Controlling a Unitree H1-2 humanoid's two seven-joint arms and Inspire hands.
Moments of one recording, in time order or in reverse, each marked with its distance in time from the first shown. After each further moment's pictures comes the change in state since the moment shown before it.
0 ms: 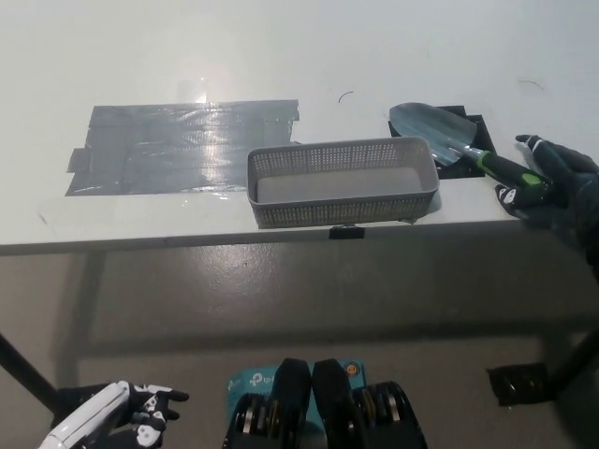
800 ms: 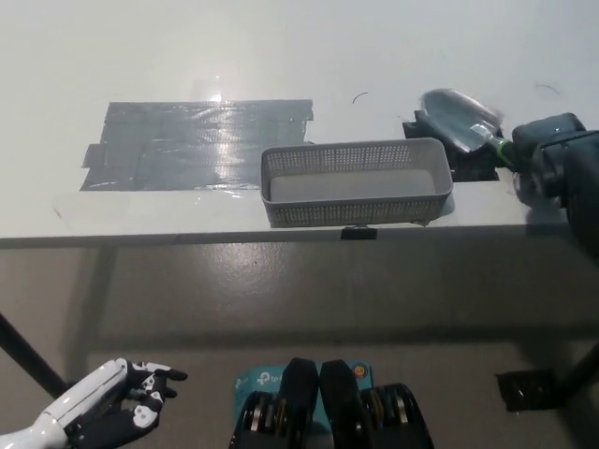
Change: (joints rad) left_arm -0.059 0.048 -0.001 -0.028 0.000 0.000 -0.021; right_arm -0.237 0.019 0.562 0.233 -0.224 -0.030 0.163
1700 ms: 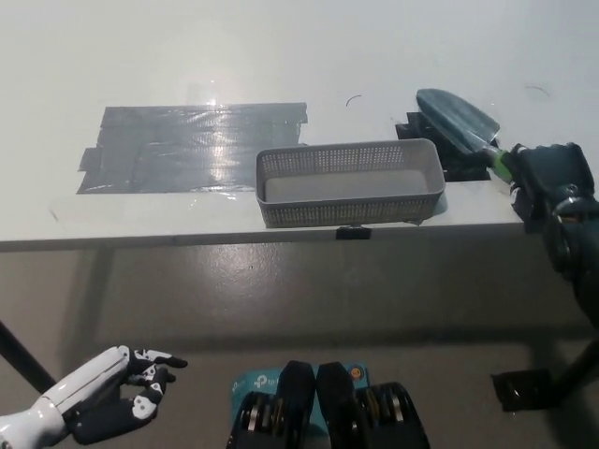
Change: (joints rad) left_arm -0.043 0.034 -0.017 -0.006 0.028 0.000 -0.050; right_arm 0.255 -0.013 -0.288 -0.089 -0.015 -0.065 -0.515
